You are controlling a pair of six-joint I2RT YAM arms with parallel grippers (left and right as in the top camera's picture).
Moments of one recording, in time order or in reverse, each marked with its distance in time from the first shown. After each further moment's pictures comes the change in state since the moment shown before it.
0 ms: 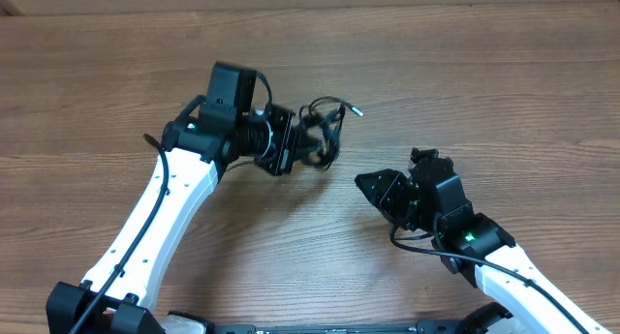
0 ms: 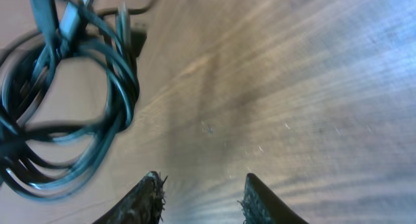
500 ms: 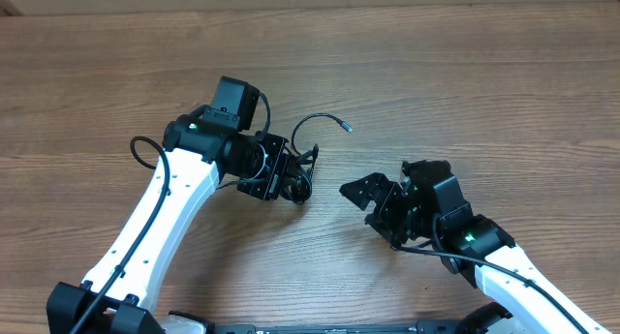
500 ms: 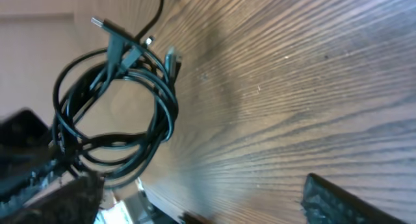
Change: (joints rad) left arm -0.019 0.000 0.004 -0.255 -0.153 0.032; right arm 0.000 0.000 -0.003 -0.069 -0.176 0.037
